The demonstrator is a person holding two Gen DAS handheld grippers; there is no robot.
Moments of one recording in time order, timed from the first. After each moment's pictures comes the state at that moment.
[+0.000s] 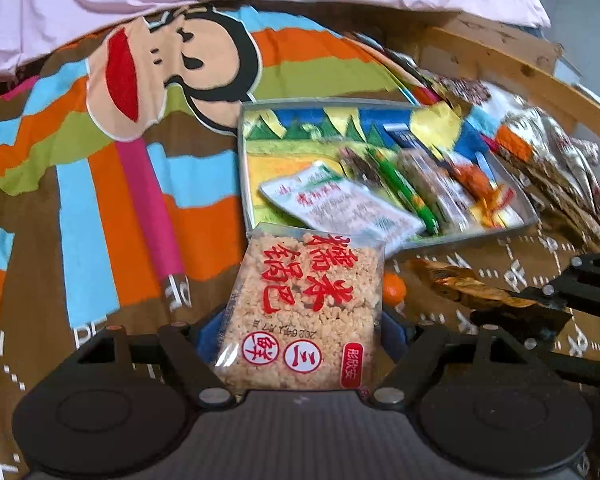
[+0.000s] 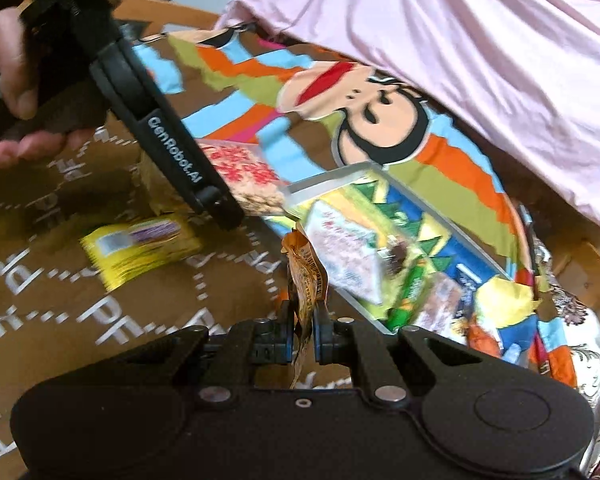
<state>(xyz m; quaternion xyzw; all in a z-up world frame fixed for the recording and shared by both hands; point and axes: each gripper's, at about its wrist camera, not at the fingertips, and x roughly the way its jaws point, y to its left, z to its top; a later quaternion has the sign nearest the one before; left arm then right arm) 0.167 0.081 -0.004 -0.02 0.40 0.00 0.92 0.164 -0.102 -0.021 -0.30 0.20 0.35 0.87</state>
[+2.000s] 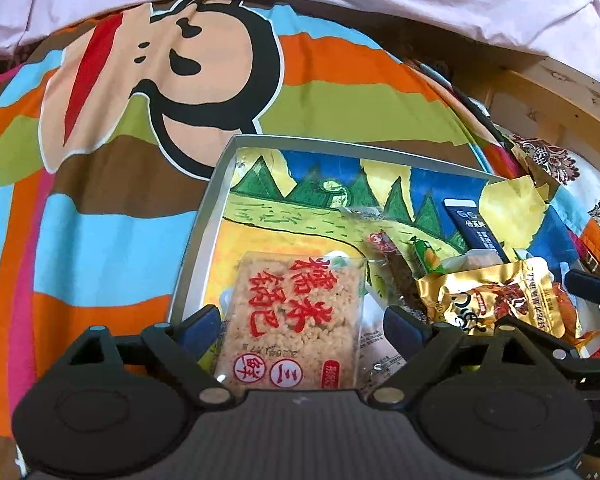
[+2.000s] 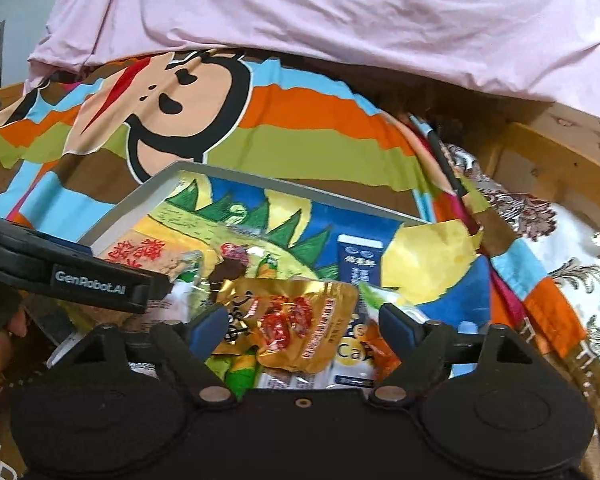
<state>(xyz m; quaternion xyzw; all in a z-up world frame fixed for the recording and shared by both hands) 0.311 0.062 -0.049 -0.09 0.36 0.08 0.93 0.332 -0.127 -0.036 -0.13 0.26 0.21 0.93</state>
